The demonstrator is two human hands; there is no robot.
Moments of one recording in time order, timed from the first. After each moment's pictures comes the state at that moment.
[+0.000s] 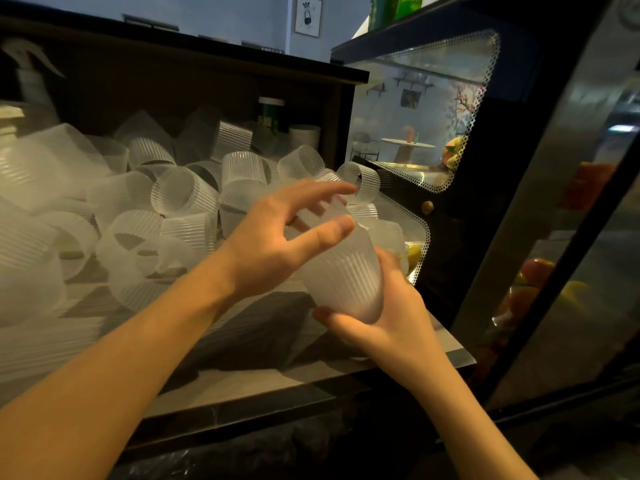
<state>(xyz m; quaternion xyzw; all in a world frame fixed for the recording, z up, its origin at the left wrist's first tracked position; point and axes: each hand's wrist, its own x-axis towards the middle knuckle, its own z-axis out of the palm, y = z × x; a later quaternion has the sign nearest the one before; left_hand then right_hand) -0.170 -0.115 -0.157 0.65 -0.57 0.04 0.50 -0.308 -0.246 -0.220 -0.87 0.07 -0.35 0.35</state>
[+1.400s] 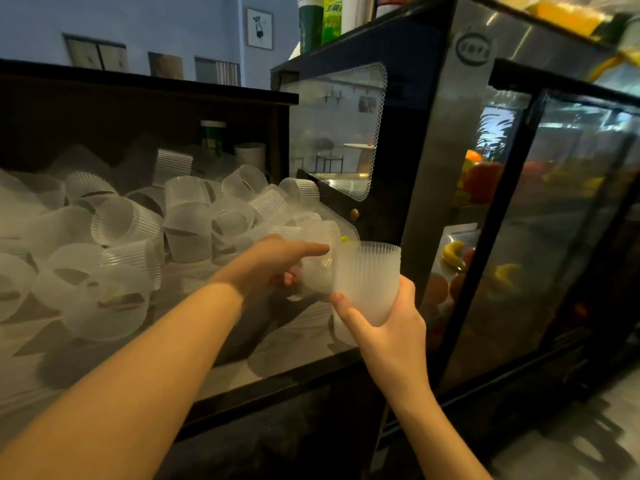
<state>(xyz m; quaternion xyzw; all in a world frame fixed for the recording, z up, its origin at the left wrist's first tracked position) -0.172 -0.226 -0.169 0.78 -0.30 -0.26 0.48 -0.364 -0.270 -0.231 -0.74 0.22 -0.47 0.42</state>
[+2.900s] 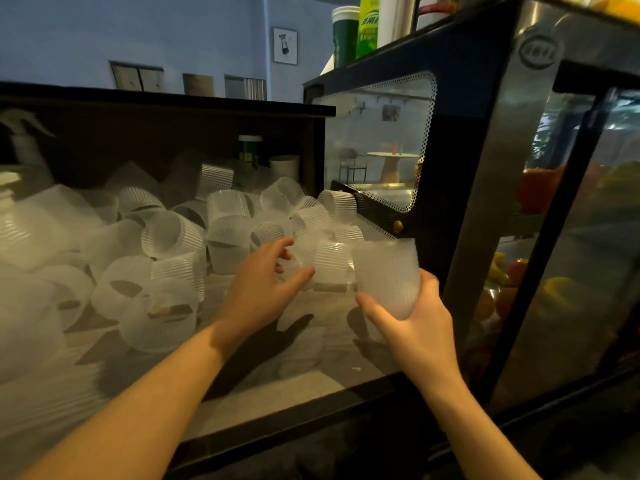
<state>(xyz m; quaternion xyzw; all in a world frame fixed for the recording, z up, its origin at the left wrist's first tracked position) -0.149 -0.151 -0.200 0.77 -0.44 0.11 0.45 -0.325 -0.283 -0.230 -0.77 0.24 -0.45 0.38</state>
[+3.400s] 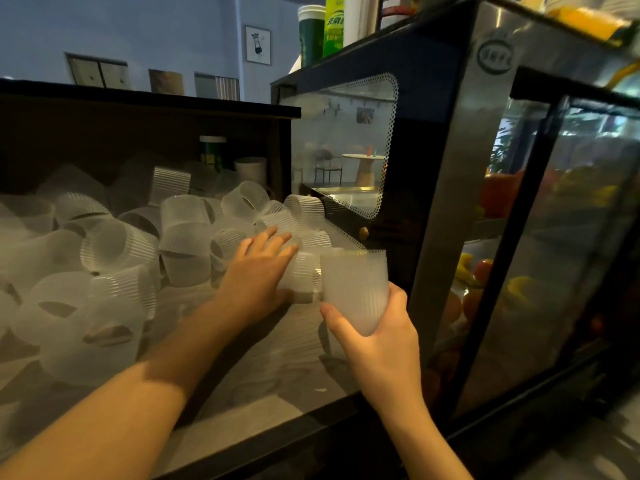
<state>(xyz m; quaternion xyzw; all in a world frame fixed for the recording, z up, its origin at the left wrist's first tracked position) -0.124 -0.213 -0.195 0.80 -0.52 0.27 0.11 -0.319 -0.280 -0.236 -0.76 0.27 -0.46 0.37</state>
